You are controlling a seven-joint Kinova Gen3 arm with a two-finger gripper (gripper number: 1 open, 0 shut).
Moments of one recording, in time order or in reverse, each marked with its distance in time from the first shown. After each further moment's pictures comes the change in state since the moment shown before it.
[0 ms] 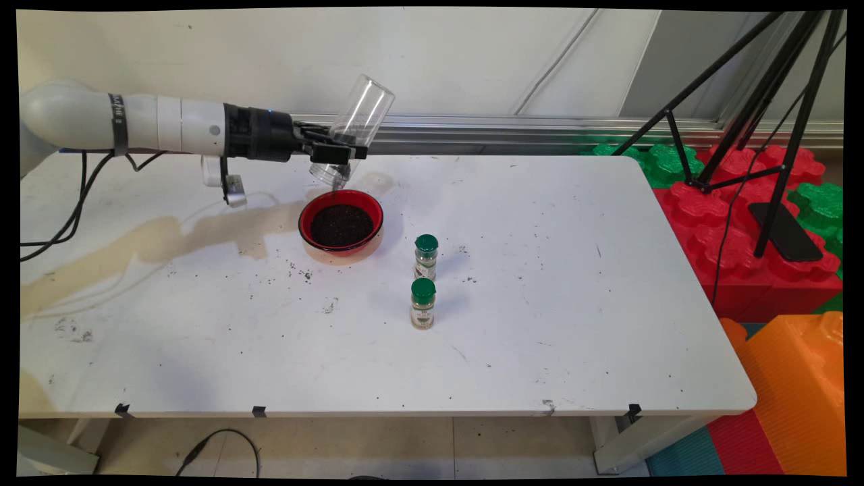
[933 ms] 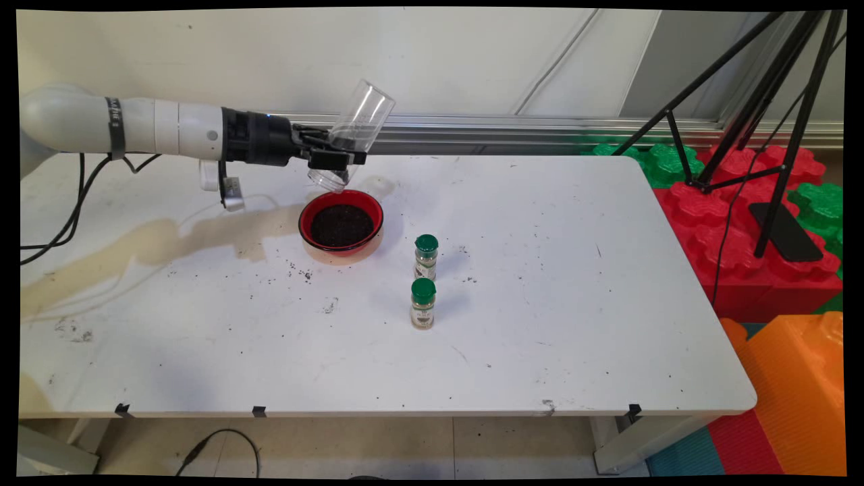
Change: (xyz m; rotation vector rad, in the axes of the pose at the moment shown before) arm 0.005 -0.004 -0.003 0.012 0.006 0.036
